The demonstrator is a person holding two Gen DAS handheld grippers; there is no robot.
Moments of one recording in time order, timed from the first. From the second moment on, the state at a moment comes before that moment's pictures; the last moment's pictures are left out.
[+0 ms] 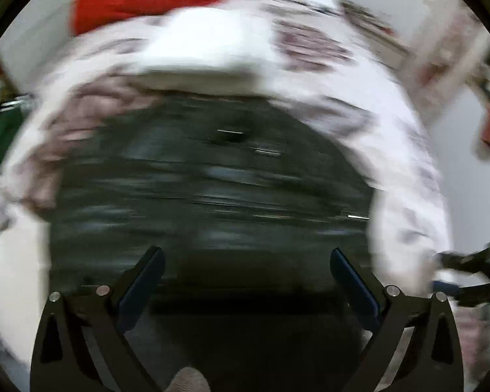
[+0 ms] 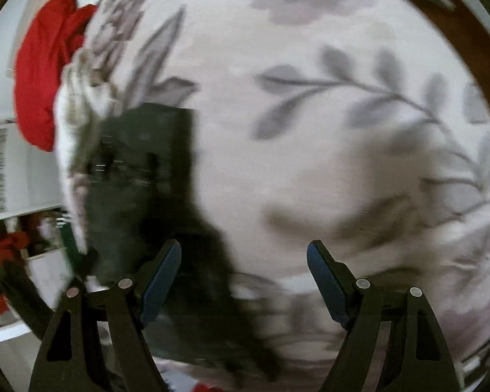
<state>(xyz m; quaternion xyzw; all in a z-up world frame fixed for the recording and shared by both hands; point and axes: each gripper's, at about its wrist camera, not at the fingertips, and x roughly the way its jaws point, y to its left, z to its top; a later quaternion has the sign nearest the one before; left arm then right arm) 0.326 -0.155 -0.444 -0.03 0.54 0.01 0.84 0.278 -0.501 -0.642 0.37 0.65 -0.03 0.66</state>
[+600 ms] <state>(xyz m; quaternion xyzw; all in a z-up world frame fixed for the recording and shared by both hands) 0.373 0.009 -0.541 -0.03 0.57 0.14 0.81 0.397 -0.373 -0.687 0.20 0.75 0.00 0.63</state>
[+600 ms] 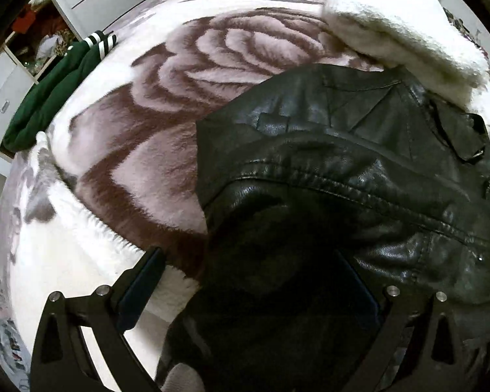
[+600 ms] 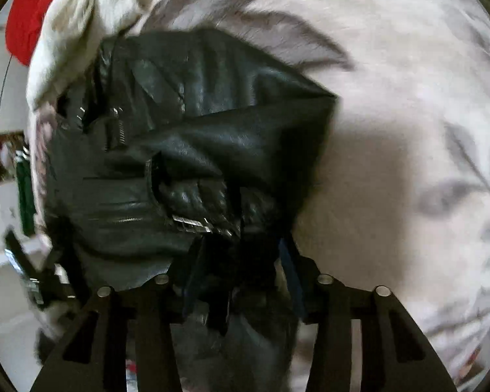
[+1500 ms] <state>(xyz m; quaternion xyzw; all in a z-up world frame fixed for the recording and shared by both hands) 0.264 -0.117 -0.491 0.06 0.55 0.22 0.80 0.314 -0.404 -0.634 0.18 0.76 -0.02 0.62</state>
